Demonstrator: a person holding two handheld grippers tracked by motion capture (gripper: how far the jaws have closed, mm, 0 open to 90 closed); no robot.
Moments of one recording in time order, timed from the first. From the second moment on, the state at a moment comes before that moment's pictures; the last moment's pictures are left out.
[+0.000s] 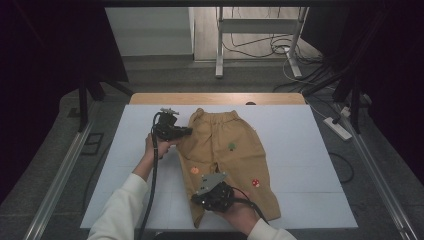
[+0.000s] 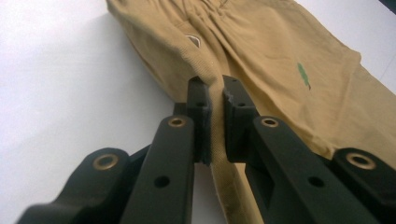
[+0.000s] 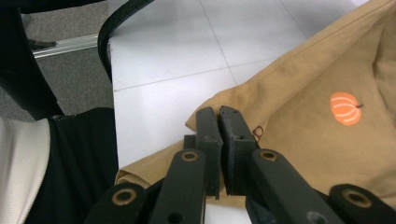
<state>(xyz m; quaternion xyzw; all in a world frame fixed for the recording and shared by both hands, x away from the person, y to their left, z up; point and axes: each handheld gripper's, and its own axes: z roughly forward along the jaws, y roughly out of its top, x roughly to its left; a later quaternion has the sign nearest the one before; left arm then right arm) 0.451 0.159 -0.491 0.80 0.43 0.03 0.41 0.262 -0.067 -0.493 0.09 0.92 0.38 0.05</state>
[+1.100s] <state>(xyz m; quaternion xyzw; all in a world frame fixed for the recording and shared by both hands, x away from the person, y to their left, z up) 0.451 0.125 -0.468 0.81 0.41 0.05 0.42 0.265 -0.115 -0.484 0.12 0.91 0.38 0.06</state>
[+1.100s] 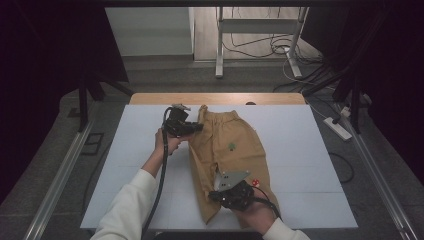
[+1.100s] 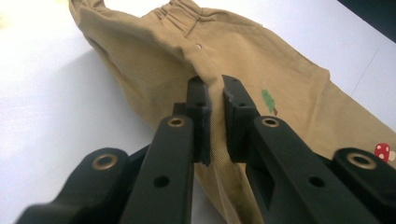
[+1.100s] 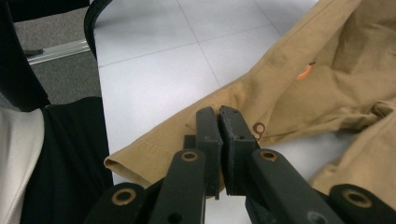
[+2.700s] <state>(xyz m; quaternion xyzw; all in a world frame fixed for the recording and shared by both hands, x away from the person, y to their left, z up) 0.450 0.089 -0.455 0.81 0.39 0.05 0.43 0.262 -0.162 -0.477 0.16 0.90 0.39 0.09</state>
